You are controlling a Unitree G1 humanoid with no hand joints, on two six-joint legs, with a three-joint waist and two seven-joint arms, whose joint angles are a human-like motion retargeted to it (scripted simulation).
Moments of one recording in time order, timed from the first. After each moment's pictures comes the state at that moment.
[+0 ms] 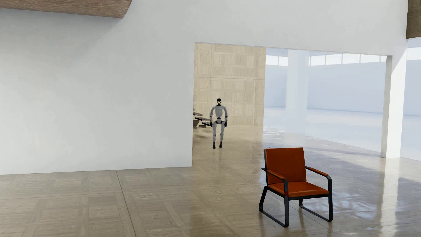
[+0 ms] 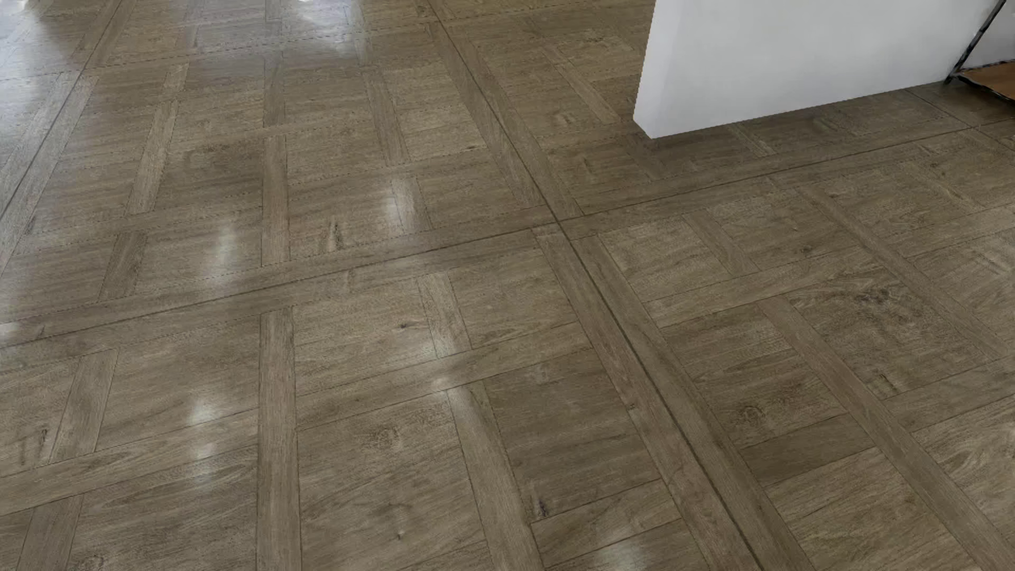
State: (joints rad) body -0.06 0.05 0.00 -0.16 -0.06 -0.05 0.00 0.00 0.01 0.44 0.22 0.21 0.23 -0.19 -0.05 0.35 -0.33 0.00 0.00 -0.63 0.51 0.87 0.91 0.00 0.00 0.00 0.00 0.00 0.00
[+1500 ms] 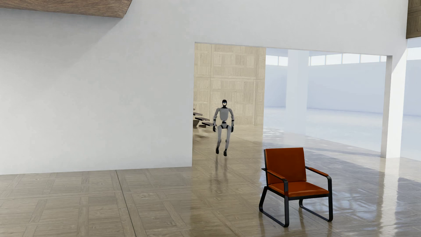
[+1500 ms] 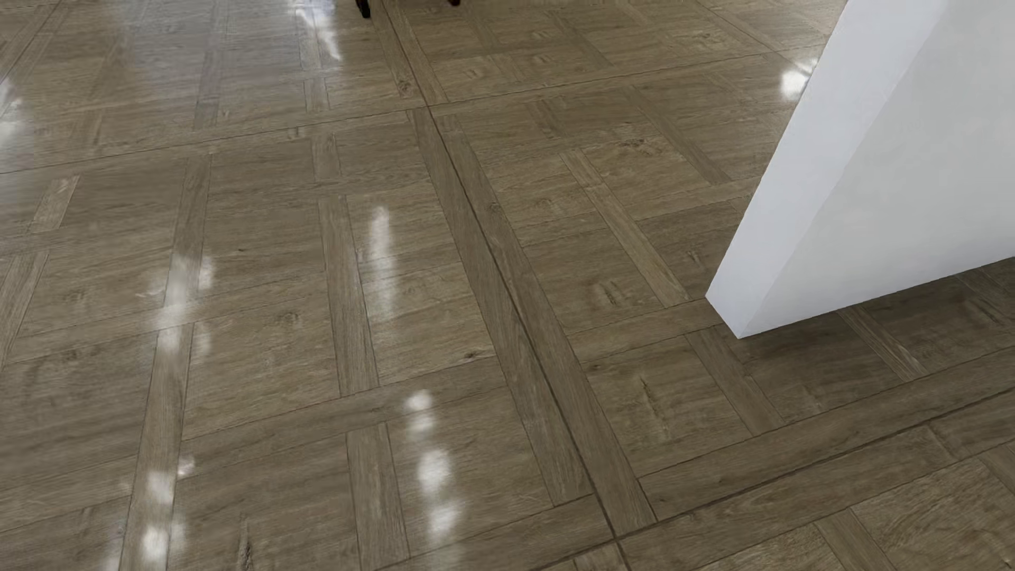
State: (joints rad) body 0.00 -0.30 -0.14 -0.17 -0.11 -0.07 0.00 0.00 0.11 0.51 1.17 0.22 0.31 -0.11 -0.27 0.40 -0.36 0.00 0.00 -0.62 0.45 0.82 0.88 0.00 0.00 0.00 0.00 0.00 0.00
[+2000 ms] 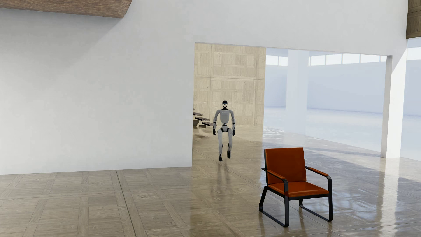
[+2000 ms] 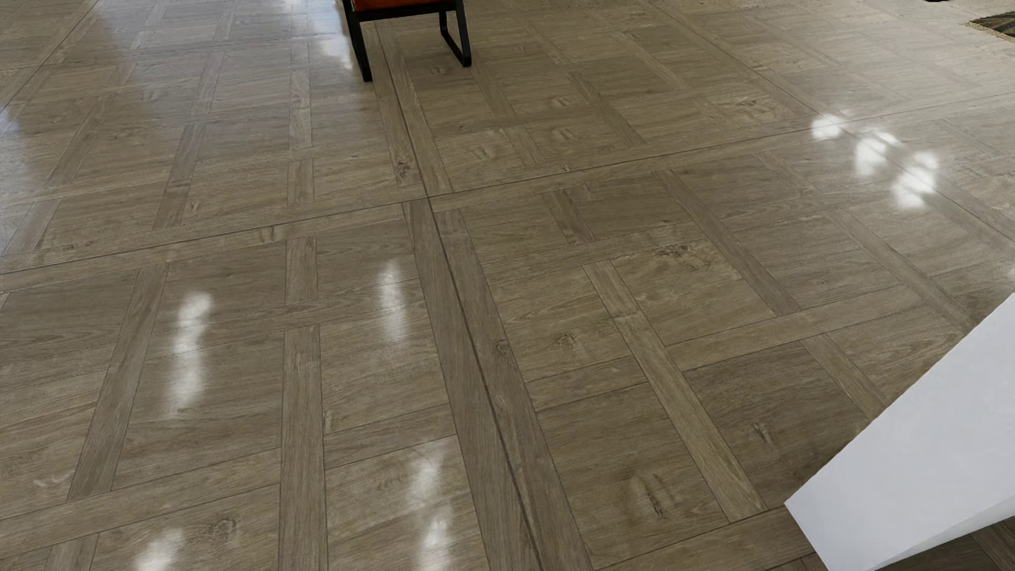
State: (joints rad) body -0.21 -0.04 -0.05 -0.07 0.02 -0.06 0.00 0.00 0.10 1.23 0.64 0.26 0.33 0.13 -0.28 0.32 -0.35 0.00 0.00 -0.52 0.41 0.91 0.85 0.00 0.00 0.00 0.00 0.00 0.00
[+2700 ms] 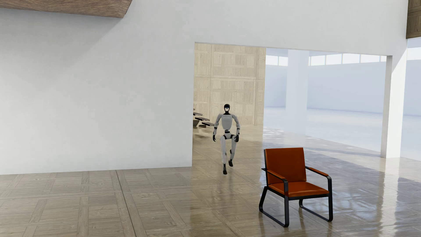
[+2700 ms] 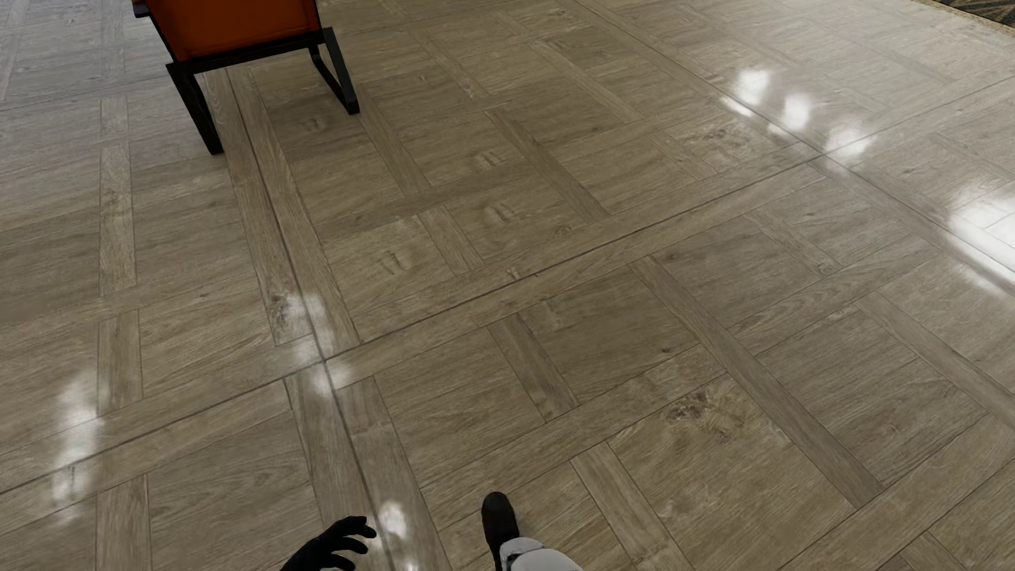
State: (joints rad) body 0.34 -0.50 -0.33 -0.14 -0.13 -0.15 0.00 0.00 0.02 0.41 0.13 0.12 0.48 -0.41 0.39 0.44 -0.41 0.00 0.00 -0.40 0.43 0.62 1.01 0.00 0.00 0.00 0.00 0.00 0.00
